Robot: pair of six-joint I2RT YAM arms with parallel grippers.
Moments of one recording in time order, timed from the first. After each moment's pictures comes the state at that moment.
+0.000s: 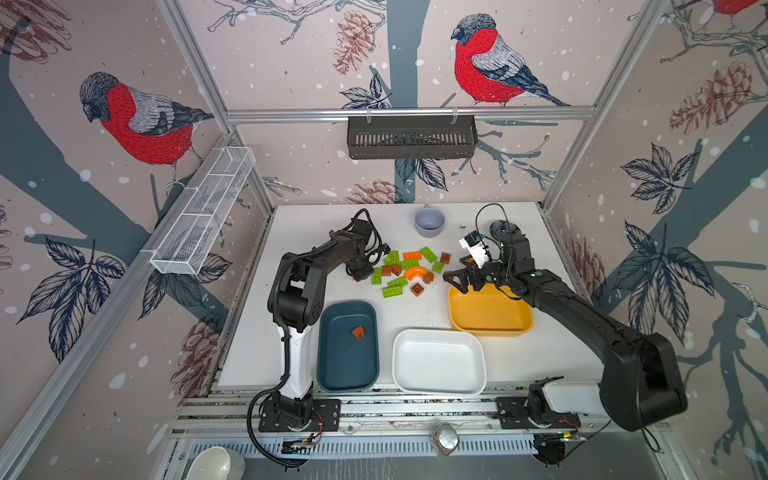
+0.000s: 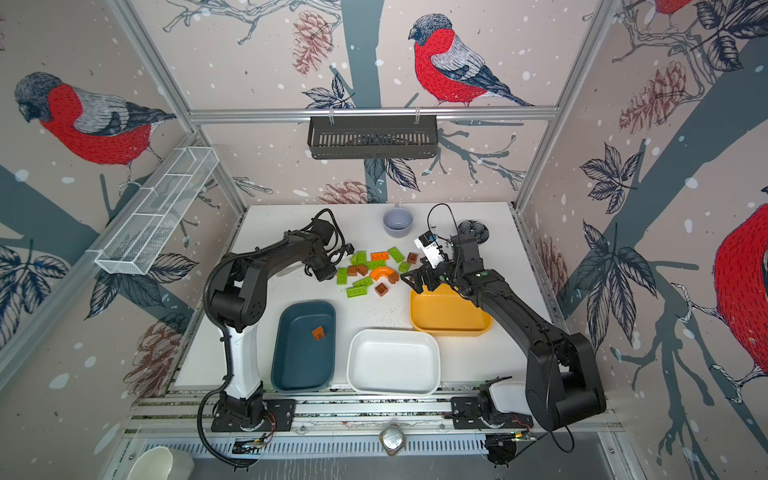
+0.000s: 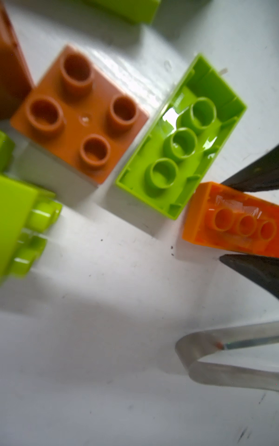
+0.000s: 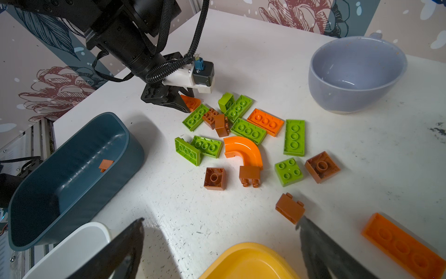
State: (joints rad) left arm -0.32 2.09 1.51 -0.74 -0.01 0.71; right arm 0.29 1.34 0.86 -0.19 -0.65 -0.16
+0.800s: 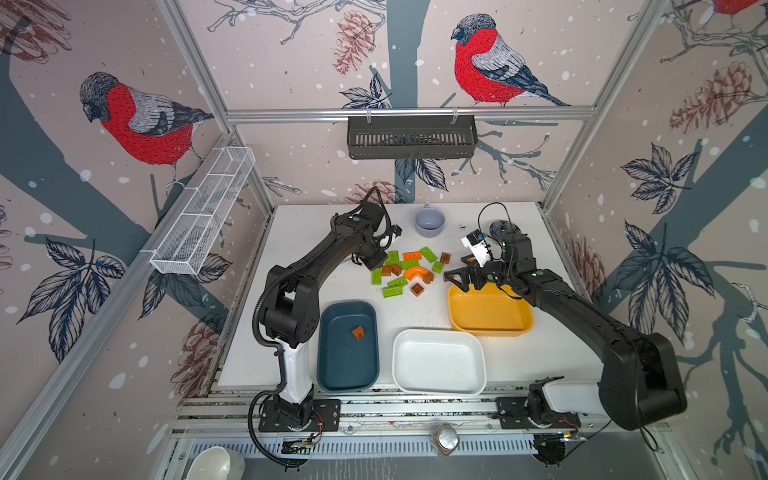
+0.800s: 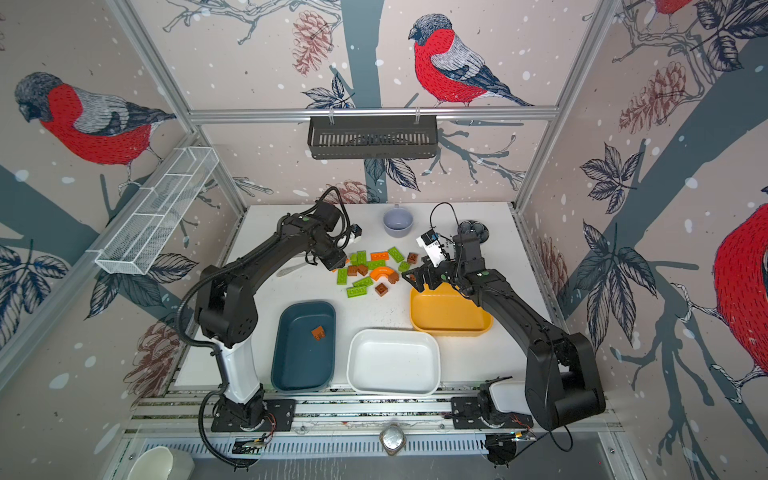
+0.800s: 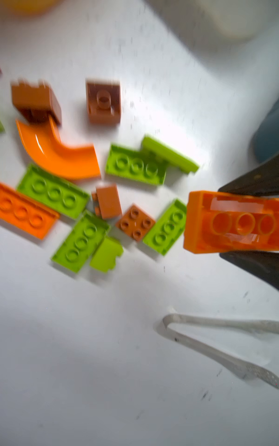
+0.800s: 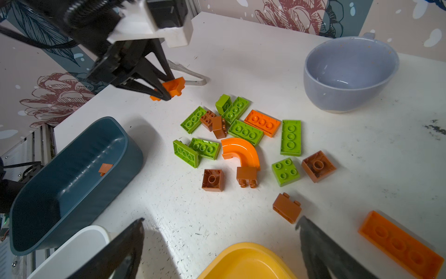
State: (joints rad) left arm -0.46 1.89 1.67 -1.00 0.12 0.45; right arm 0.27 1.33 0.86 -0.18 -0.66 -0.13
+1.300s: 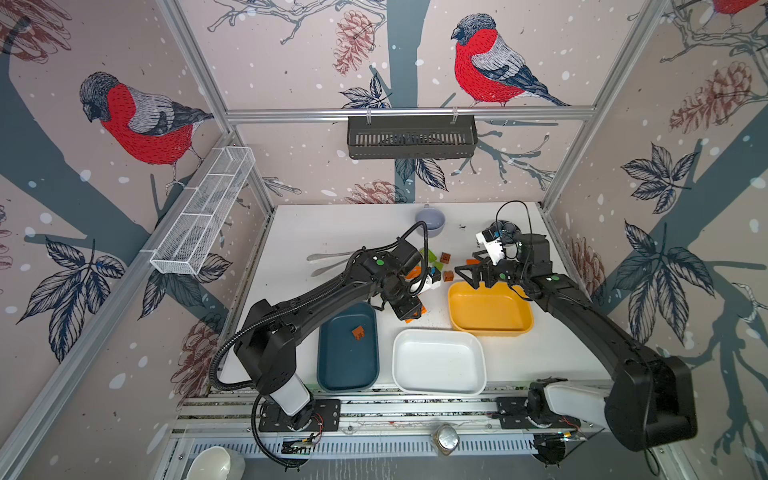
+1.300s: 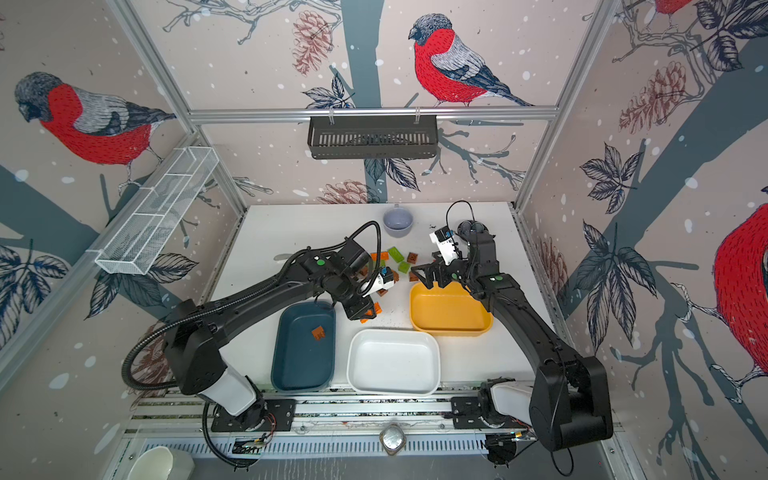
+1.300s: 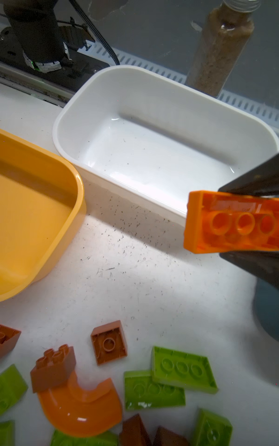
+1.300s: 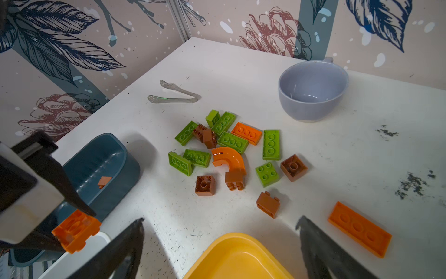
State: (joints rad) left arm -0.82 1.62 1.33 -0.93 0.36 0.22; right arm 0.19 1.23 0.83 -0.18 -0.68 -0.12
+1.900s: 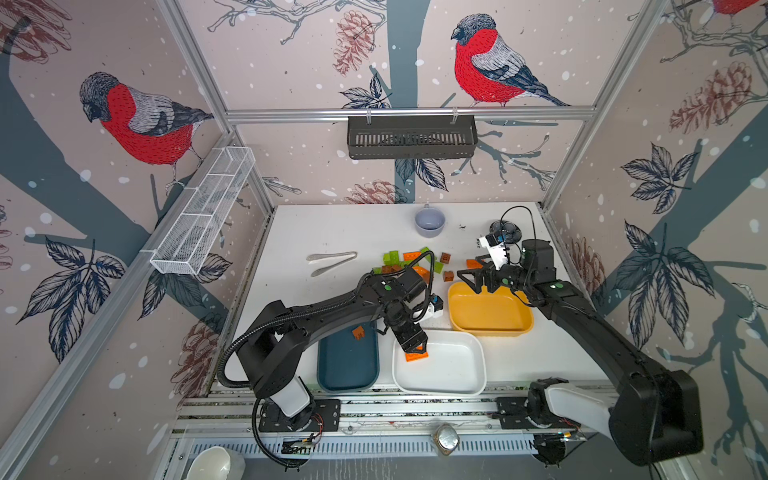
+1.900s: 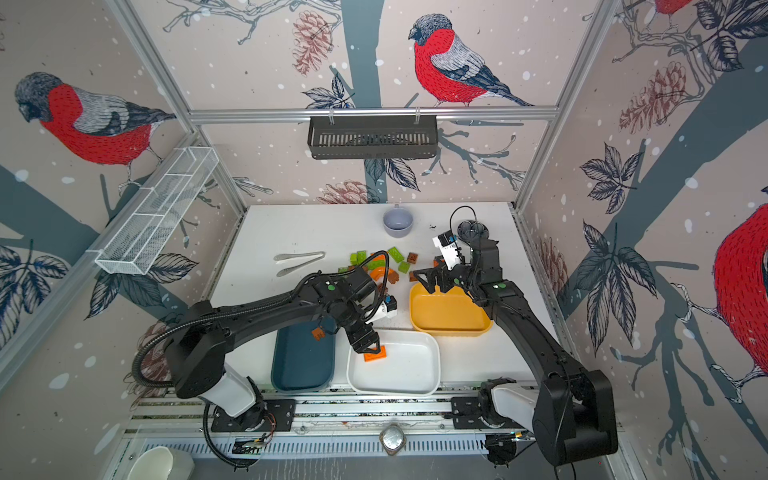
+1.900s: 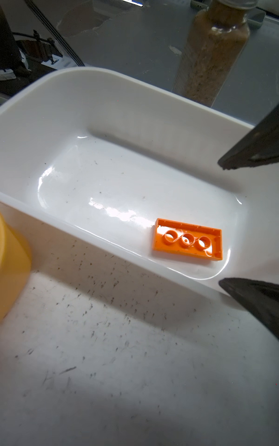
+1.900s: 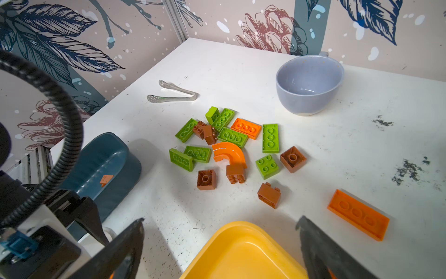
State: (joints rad) left arm -0.90 1.62 1.16 -0.82 0.42 0.17; right arm 0.19 1.17 0.78 -0.18 -0.67 -0.10
